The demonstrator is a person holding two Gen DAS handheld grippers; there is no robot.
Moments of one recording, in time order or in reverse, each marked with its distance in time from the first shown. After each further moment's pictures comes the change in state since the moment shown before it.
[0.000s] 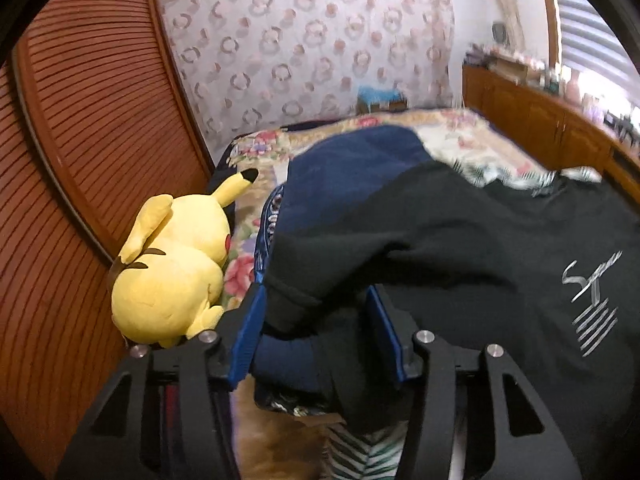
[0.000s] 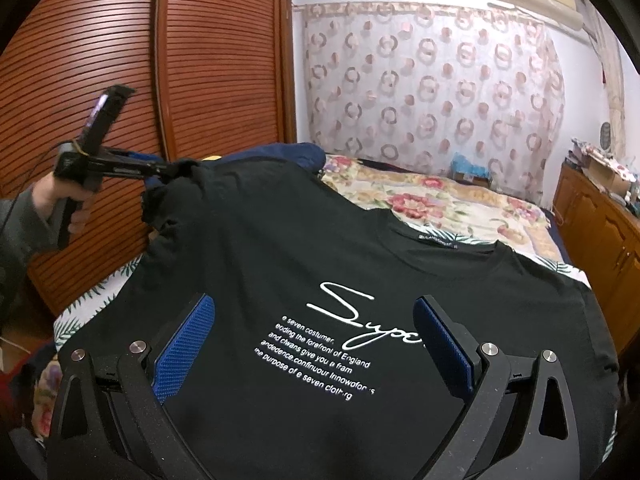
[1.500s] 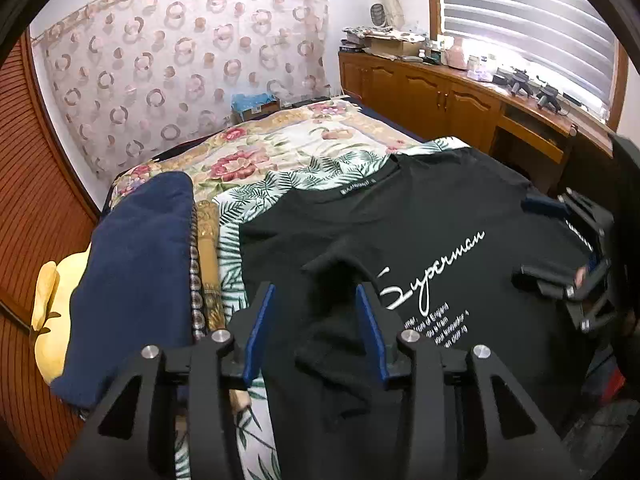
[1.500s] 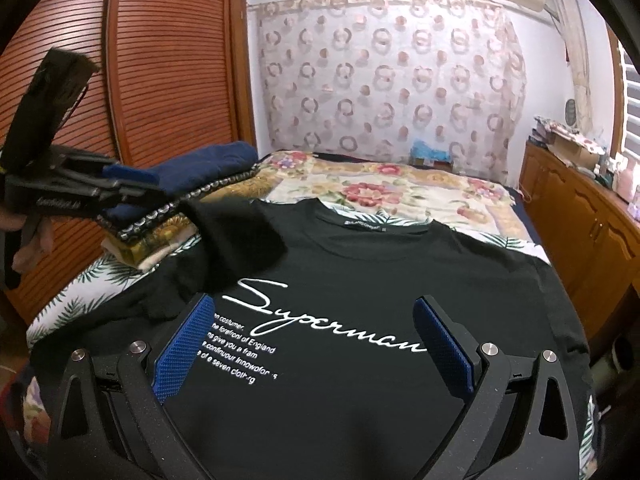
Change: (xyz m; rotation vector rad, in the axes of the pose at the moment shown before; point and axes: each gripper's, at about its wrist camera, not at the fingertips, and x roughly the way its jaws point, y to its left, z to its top) left arm -0.066 -0.167 0.031 0.215 -0.002 -0.354; right arm -0.013 -0.057 -0.005 0.084 0.015 -0.118
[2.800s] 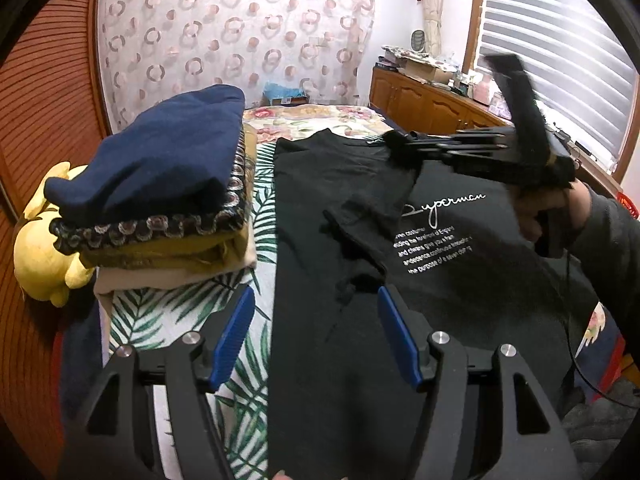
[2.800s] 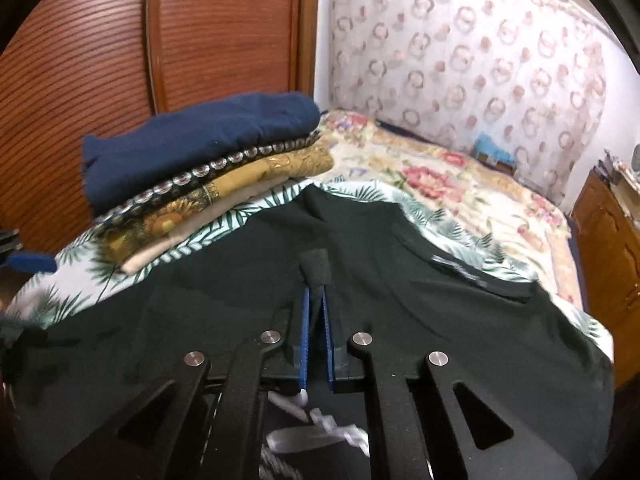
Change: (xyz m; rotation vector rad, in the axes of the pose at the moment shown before) left arm -0.018 0.022 -0.123 -0.223 -0.067 -0.010; right arm 0.114 0.035 0.041 -0.219 0.155 0.146
